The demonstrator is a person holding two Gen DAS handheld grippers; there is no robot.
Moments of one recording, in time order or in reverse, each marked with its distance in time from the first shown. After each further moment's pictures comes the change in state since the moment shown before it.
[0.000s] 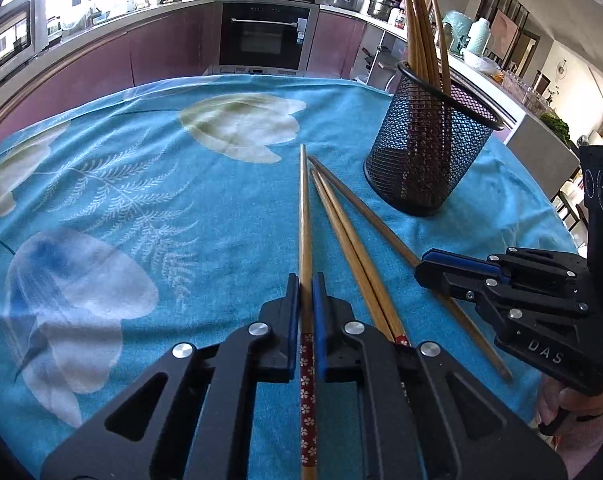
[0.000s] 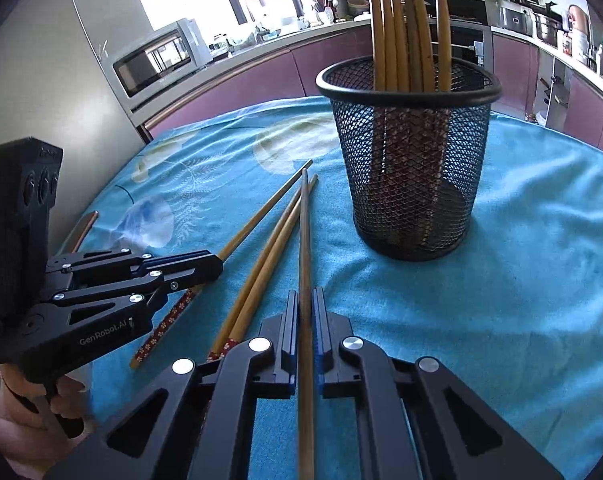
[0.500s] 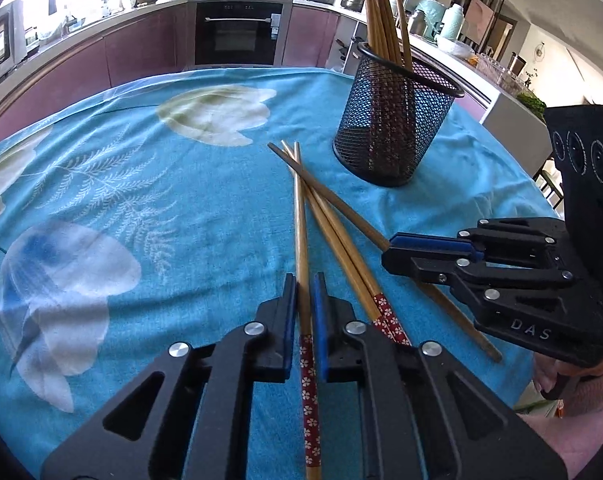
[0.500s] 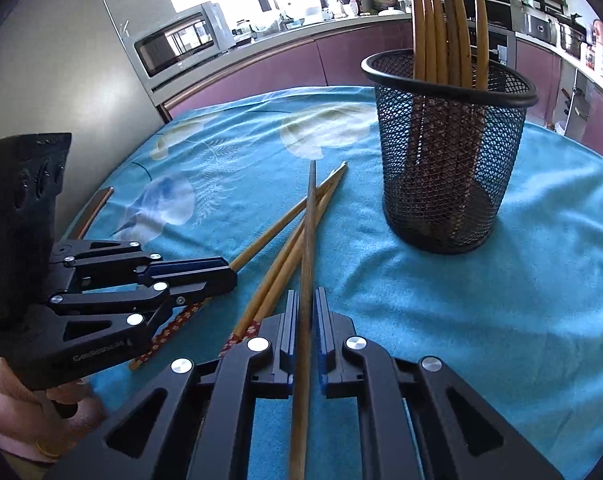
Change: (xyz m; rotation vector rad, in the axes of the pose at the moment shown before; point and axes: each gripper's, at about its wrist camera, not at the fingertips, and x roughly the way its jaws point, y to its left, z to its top) left arm -0.007 -0.009 -0.015 0.078 0.021 -0.053; right arm 0.005 0.013 -0.002 -0.074 0.047 0.021
